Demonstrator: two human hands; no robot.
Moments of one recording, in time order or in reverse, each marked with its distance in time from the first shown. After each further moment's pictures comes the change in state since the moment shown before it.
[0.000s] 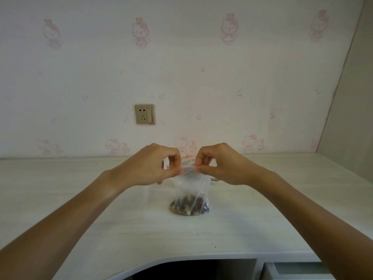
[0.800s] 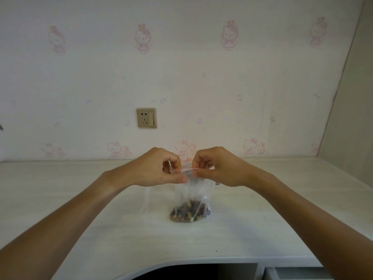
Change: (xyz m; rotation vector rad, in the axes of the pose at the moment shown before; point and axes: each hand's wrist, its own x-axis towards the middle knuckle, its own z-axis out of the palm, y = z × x) left_hand 0.003 0.012 -0.009 -0.172 -0.077 -0.107; right_hand 0.007 -0.005 0.000 0.096 -0.054 0.026
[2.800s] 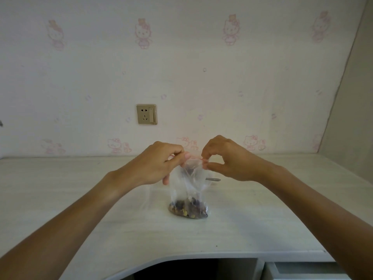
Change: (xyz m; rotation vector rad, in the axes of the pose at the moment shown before) left_hand -0.005 0.011 0.009 0.040 0.136 -0.002; right_hand -0.008 0.016 -0.014 -0.348 0.035 -0.089
